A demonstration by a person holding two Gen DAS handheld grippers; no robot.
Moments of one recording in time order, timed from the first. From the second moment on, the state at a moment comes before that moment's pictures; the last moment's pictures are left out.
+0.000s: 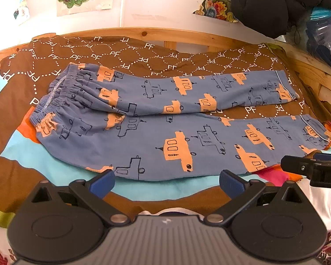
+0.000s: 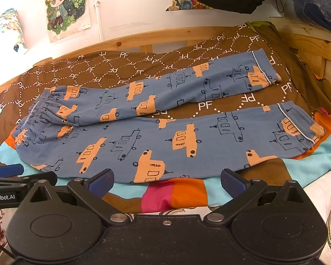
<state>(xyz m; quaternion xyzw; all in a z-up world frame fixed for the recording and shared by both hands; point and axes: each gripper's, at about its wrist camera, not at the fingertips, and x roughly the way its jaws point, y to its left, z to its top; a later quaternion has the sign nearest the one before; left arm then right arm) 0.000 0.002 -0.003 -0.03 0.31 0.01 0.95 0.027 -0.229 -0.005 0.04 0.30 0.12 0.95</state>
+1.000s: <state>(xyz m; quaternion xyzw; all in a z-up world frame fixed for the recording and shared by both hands) 0.165 0.038 0.095 0.15 0.37 0.02 0.92 0.171 -0.253 0.062 -0.07 0.25 0.23 0.94</state>
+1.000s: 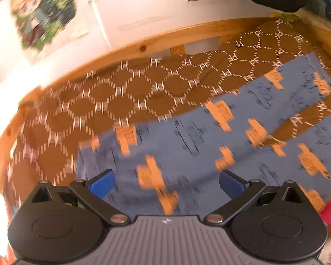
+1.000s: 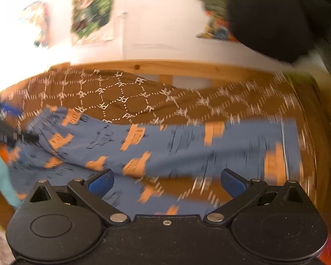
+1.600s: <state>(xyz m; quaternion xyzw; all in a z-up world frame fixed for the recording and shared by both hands) 0.348 0.064 0.036 0.24 0.36 -0.16 0.88 0.434 -0.190 0.043 -0.25 0.35 0.43 0.80</state>
